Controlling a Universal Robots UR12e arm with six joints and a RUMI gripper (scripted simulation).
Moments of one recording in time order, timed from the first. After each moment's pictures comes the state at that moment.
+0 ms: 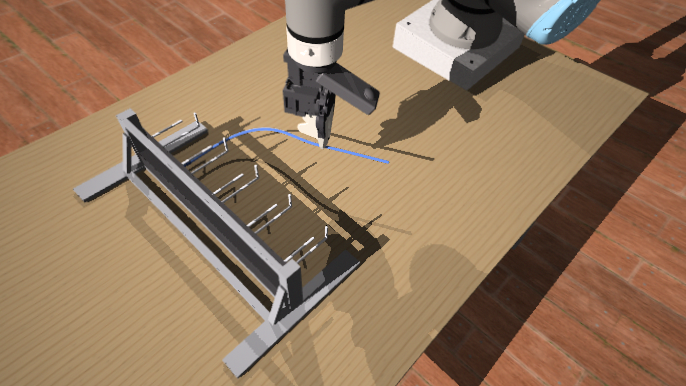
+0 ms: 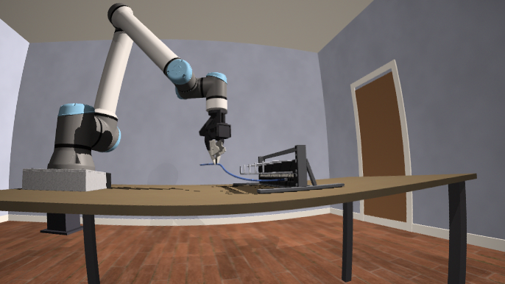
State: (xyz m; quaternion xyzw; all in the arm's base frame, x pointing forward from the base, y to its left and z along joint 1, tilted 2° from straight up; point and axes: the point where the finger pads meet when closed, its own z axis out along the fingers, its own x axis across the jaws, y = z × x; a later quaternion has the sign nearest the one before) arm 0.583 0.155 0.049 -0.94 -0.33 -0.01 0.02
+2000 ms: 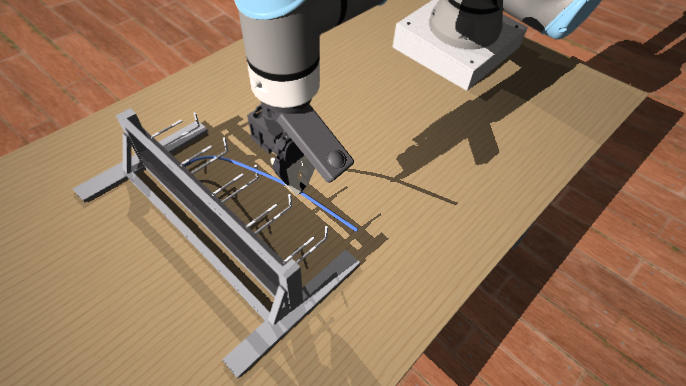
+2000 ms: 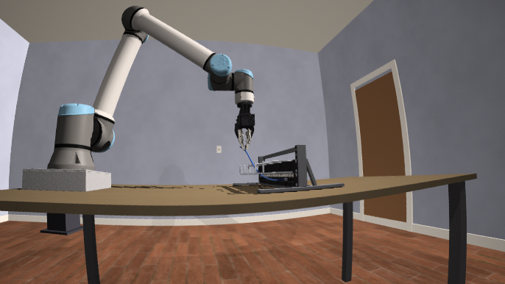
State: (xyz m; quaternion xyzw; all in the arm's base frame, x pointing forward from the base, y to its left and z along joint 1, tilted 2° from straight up) arm 0.715 0.263 0.117 -1.00 -0.07 0.00 0.02
